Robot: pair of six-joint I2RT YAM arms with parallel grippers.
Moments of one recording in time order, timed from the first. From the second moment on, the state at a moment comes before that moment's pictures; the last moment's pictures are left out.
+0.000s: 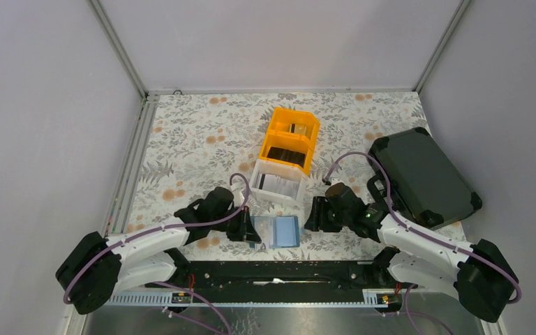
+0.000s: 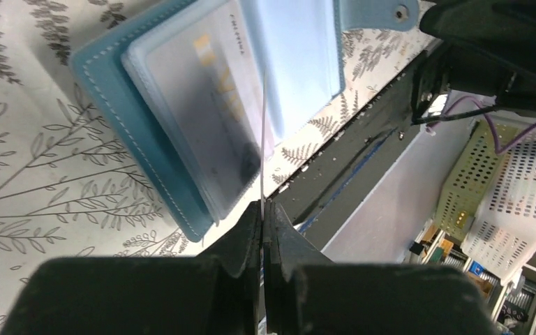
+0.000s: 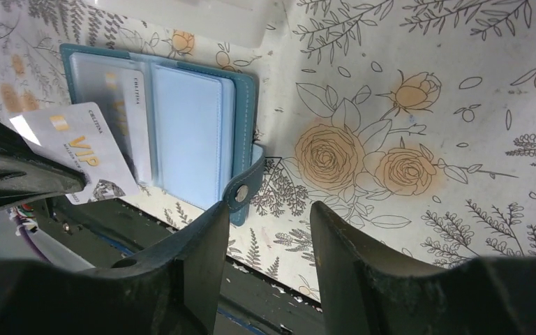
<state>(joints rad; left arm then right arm) -0.77 1.03 0.35 -0.13 0.49 -0.80 0.78 0.99 0.46 -0.36 -0.09 0.77</state>
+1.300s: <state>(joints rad) -0.77 1.22 0.40 -0.04 0.47 -0.85 0.90 1.08 0.50 -0.28 0.02 0.82</state>
